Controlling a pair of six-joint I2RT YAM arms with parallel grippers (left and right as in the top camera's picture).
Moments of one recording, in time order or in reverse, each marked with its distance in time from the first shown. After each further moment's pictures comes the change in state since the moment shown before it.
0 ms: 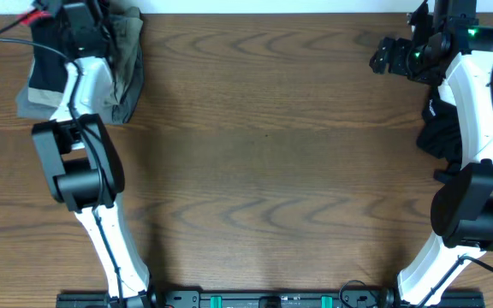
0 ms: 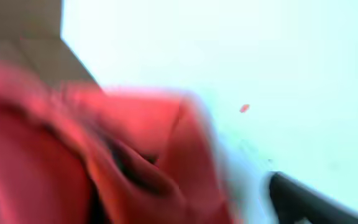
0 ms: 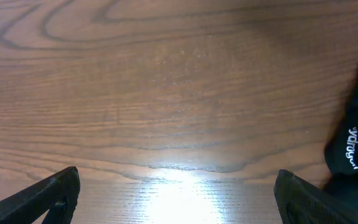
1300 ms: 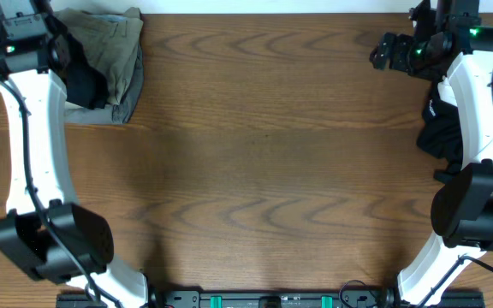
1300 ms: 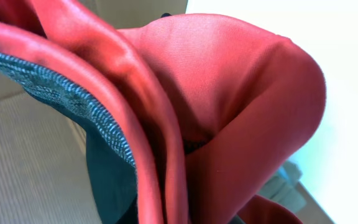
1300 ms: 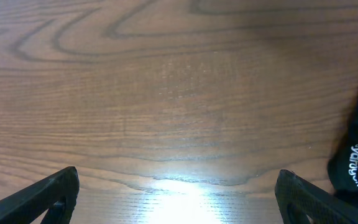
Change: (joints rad) left arm 0.061 -0.480 0.000 -0.843 -0.096 0.010; right arm -0.003 0.000 0.004 0.038 -0.024 -0.002
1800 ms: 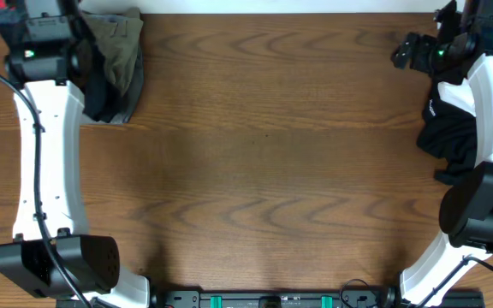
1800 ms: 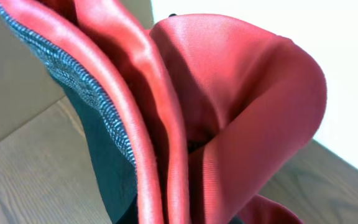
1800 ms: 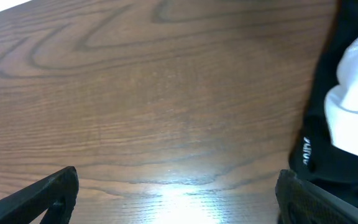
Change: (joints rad) left arm -0.094 -0.105 0.000 -0.110 0.000 0.198; right arm -0.082 0.000 0.000 0.006 -0.002 -0.009
